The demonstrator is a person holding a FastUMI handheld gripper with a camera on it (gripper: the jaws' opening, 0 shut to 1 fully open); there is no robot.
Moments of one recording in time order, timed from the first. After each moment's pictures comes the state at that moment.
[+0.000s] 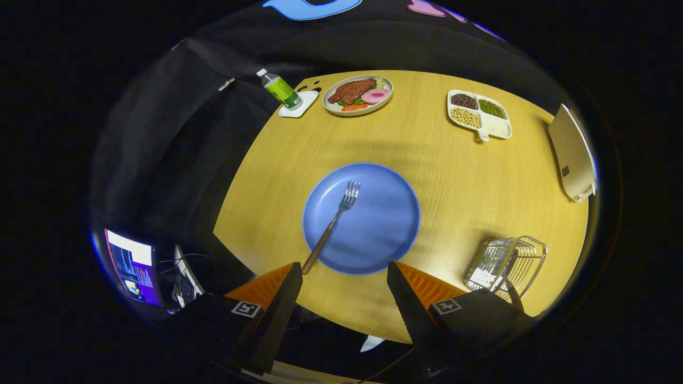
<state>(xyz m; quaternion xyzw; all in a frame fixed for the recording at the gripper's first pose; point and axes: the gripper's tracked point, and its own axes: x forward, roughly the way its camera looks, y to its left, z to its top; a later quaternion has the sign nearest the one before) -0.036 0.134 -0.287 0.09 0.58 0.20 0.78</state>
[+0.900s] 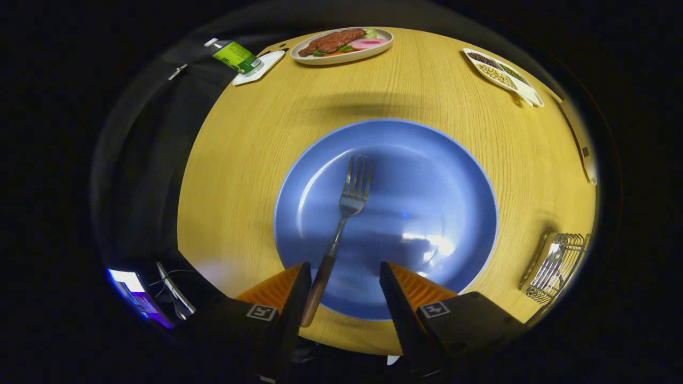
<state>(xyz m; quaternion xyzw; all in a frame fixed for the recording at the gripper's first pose) -0.021 0.196 -0.399 0.08 0.66 0.12 0.74</state>
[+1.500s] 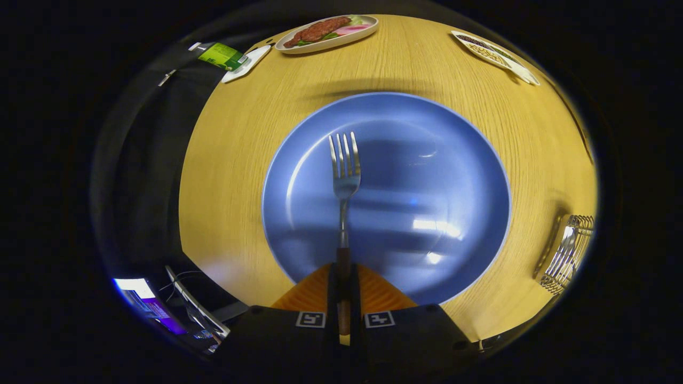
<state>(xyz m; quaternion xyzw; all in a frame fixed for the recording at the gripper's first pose) -0.034 0.194 -0.404 0.11 0.67 0.14 0.72</state>
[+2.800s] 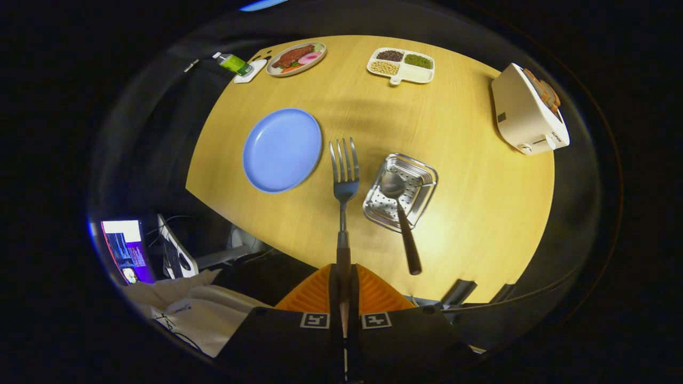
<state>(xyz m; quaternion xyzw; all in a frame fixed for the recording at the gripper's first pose) -0.114 -0.068 -0.243 0.02 0.71 0.15 0.69</state>
